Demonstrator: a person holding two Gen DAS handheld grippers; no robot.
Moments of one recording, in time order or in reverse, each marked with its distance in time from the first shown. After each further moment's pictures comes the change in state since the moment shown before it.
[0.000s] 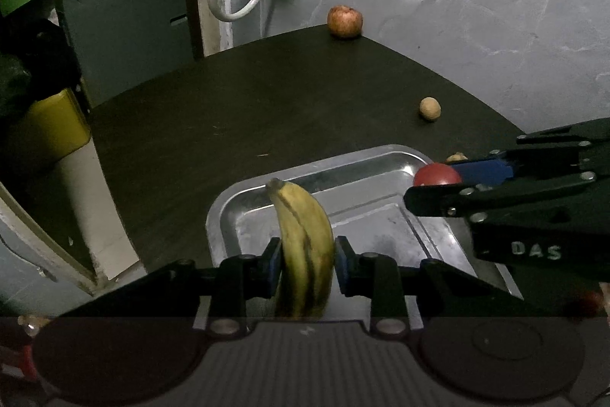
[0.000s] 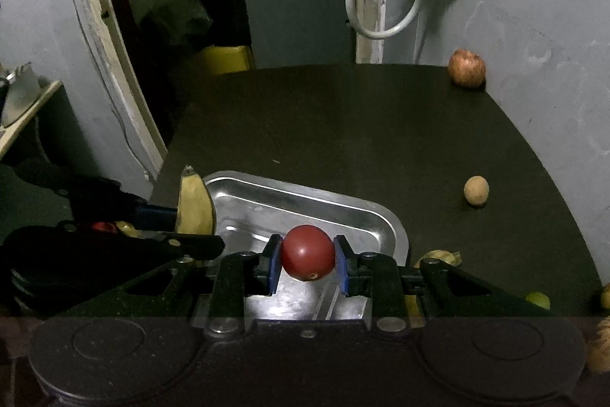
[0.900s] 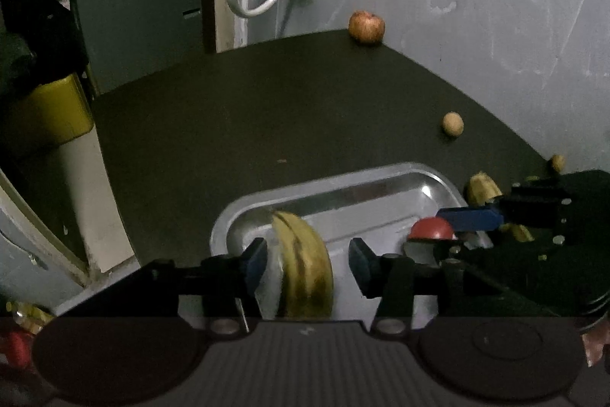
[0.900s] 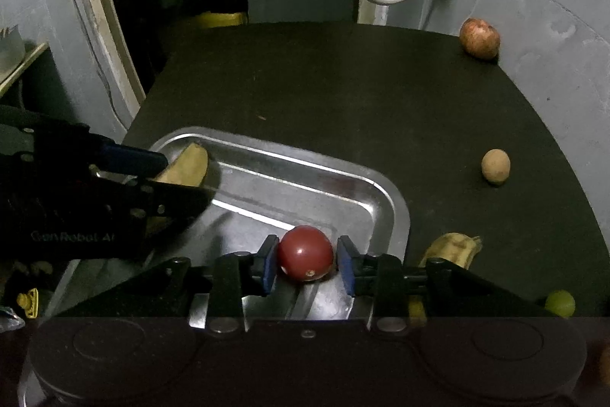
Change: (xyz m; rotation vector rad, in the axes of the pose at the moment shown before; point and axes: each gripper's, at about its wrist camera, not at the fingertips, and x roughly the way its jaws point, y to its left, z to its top) left arm 0.015 0.017 0.007 -0.072 -0.021 -0.001; right arm 0.037 -0.003 -0.011 -0.037 0.070 -0.025
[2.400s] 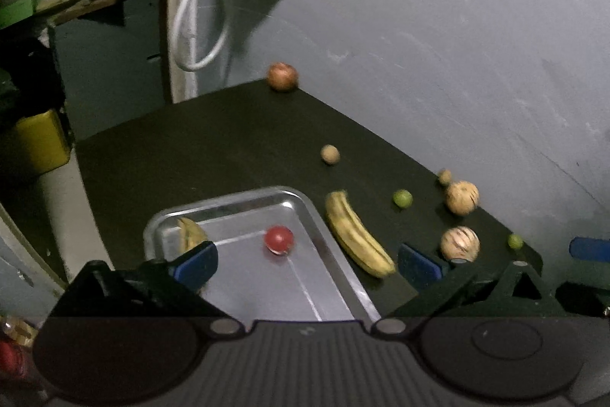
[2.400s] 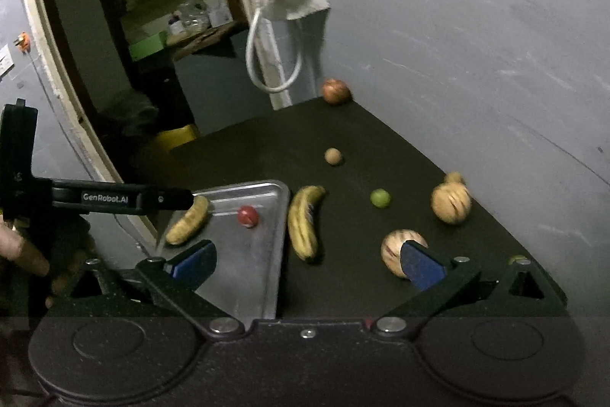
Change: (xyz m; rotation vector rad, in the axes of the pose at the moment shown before) left arm -0.113 -0.097 -0.016 0.052 -0.093 -0.096; right arm -0.261 -0.054 -0.134 0.362 -0.258 -0.085
